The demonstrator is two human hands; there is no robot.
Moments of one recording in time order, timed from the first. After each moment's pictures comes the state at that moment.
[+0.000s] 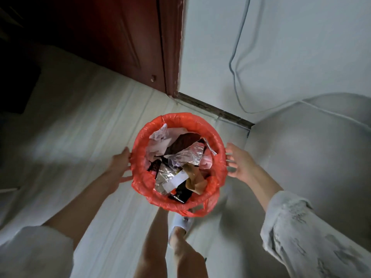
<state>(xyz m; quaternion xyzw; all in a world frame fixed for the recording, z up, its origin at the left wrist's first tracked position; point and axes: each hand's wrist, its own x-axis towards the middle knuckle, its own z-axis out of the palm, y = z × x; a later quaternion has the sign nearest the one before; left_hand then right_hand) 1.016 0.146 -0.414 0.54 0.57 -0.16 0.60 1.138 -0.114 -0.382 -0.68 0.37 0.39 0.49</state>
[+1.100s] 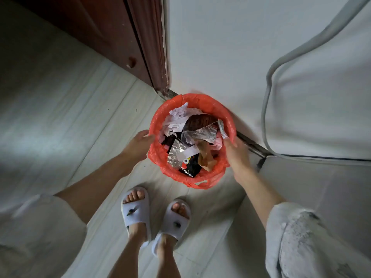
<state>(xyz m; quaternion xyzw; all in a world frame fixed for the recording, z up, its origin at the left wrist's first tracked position) 1.262 0.110 -0.681 0.56 0.51 -0.21 0.62 1.365 -0.105 -0.685 -0.85 0.17 0.35 0.37</state>
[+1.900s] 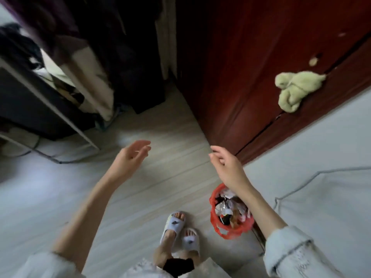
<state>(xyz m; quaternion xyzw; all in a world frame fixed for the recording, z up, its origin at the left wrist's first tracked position) 1.006 0.234 -0.162 0.69 0.50 0.12 0.51 1.223 0.098 -0.160 -0.79 -0.34 0.39 0.31</state>
